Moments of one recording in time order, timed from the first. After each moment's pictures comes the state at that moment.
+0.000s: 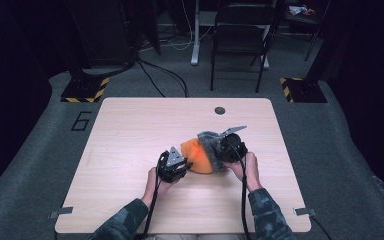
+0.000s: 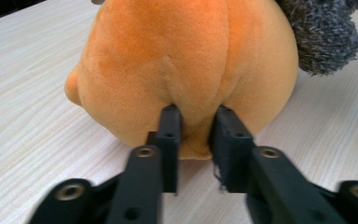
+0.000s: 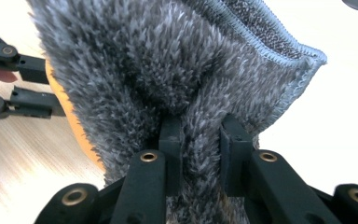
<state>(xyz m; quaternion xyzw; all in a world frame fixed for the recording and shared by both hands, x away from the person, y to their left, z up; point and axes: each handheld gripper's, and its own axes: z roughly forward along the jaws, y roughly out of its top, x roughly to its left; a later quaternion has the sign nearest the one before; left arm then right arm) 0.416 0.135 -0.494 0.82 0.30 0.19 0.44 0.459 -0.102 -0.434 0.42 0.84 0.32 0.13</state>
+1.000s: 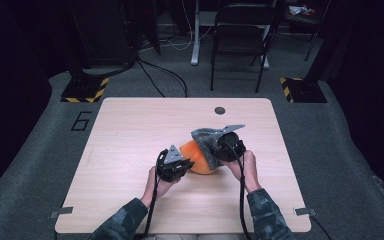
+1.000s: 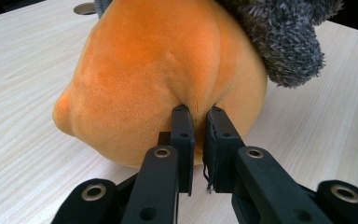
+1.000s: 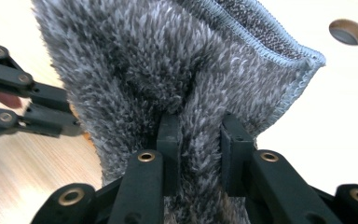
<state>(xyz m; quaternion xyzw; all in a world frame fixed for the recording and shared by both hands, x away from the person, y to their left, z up) 0.414 0.136 -0.481 0.82 0.30 0.15 0.47 0.450 -0.092 -0.416 0.40 0.84 0.34 0.15</state>
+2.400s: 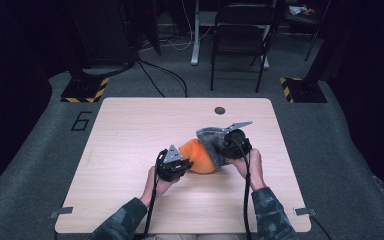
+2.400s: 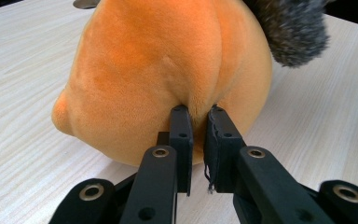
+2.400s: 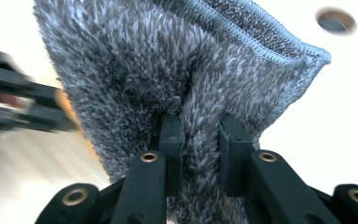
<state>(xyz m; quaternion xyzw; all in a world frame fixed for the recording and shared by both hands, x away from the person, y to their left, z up) 0.417 0.138 -0.484 0.82 0.30 0.15 0.46 0.452 -0.103 -0.406 0.41 0.83 0.34 0.14</state>
